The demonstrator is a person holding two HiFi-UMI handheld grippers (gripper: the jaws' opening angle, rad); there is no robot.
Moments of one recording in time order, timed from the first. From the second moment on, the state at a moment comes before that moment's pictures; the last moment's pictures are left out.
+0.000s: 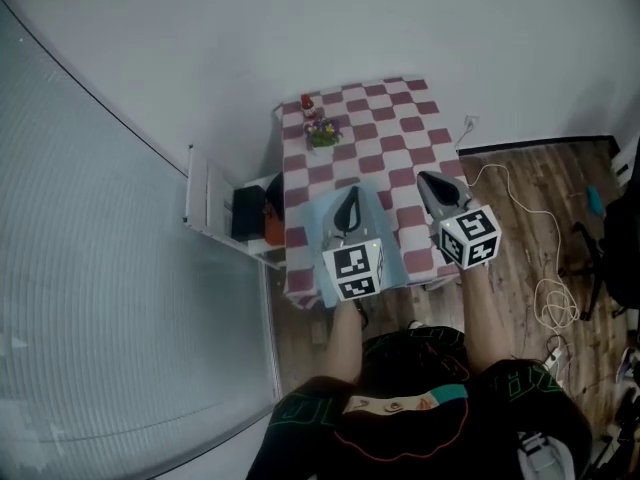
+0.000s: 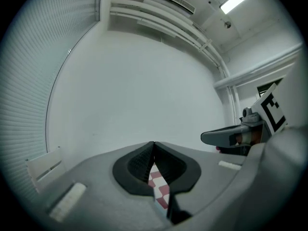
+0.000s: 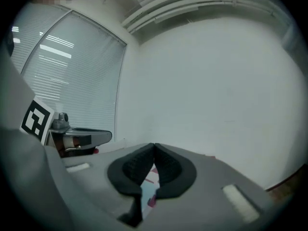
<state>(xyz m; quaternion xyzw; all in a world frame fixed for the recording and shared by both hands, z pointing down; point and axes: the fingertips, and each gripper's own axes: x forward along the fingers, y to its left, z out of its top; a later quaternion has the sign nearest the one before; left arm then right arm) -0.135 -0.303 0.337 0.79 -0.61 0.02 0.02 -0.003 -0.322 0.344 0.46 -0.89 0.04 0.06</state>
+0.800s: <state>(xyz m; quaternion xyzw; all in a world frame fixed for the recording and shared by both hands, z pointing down) -0.058 -0.348 0.314 0.79 -0.61 0.01 -0.02 0.087 -0.357 0.310 0.50 -0.87 -0.03 0.04</state>
